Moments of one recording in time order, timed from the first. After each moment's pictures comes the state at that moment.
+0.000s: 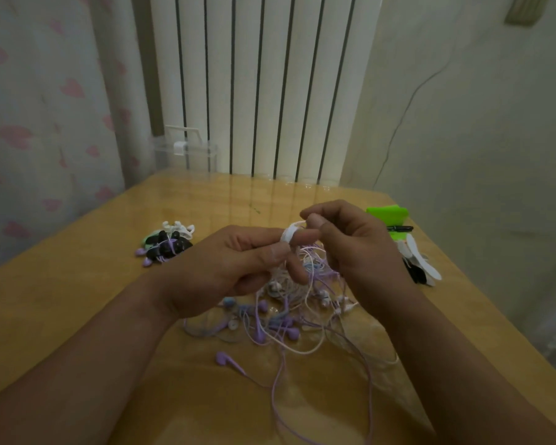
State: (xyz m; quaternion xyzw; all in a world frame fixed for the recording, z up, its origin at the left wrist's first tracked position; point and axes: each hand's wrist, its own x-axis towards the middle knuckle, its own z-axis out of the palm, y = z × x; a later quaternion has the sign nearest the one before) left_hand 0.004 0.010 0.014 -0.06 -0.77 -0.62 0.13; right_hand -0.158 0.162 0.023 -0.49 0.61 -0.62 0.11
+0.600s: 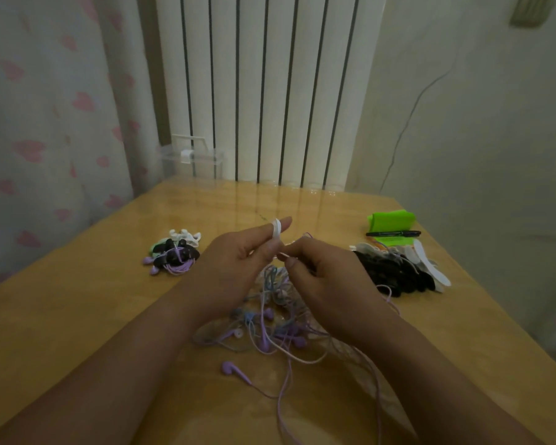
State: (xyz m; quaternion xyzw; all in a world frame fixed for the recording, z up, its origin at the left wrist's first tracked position) left_hand -0.006 0.008 0.000 0.12 -0.85 -0.42 0.29; right_hand -0.137 0.149 0.001 -0.56 0.73 -0.40 0.00
